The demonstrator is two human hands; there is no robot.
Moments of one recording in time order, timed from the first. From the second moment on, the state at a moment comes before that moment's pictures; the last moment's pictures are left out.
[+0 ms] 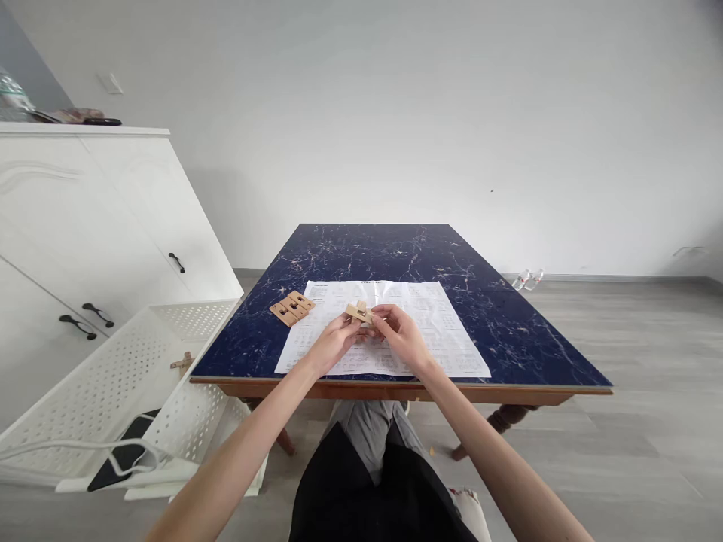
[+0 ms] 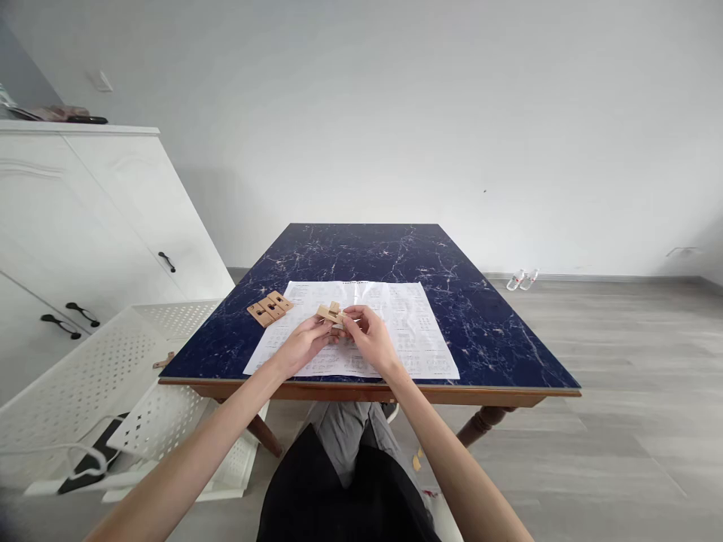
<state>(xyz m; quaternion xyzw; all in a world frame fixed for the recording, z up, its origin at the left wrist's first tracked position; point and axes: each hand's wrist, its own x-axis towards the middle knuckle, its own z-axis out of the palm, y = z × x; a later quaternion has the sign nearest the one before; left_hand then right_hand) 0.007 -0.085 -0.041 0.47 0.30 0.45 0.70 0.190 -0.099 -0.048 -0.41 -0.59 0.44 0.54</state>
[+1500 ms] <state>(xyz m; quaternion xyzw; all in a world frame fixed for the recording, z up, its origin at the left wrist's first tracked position) 0.009 -0.103 -0.026 0.62 0.29 0.39 0.62 0.208 -0.111 -0.030 -0.44 -0.60 0.41 0.53</state>
